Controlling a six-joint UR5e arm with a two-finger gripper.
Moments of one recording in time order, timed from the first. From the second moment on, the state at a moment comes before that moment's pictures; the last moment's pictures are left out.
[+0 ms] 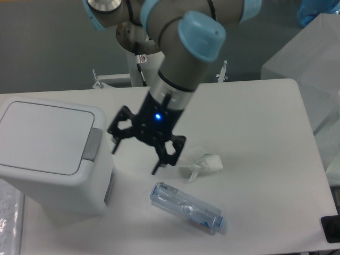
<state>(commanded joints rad) 2.40 -1.80 -1.42 -1.21 0.92 0.63</state>
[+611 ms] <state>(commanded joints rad) 2.37 -1.80 -1.46 -1.16 0.93 0.65</state>
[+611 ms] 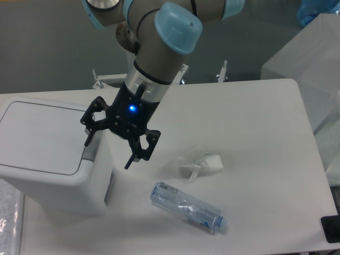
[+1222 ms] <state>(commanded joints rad) 2.37 -1.79 -1.51 -1.11 1.08 0.64</state>
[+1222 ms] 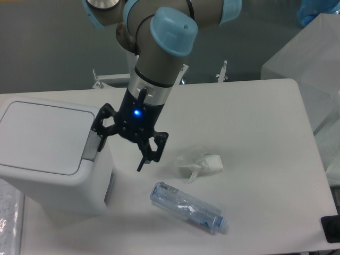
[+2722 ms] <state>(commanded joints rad) 2.36 -1.79 -1.51 -1.11 1.00 0.57</state>
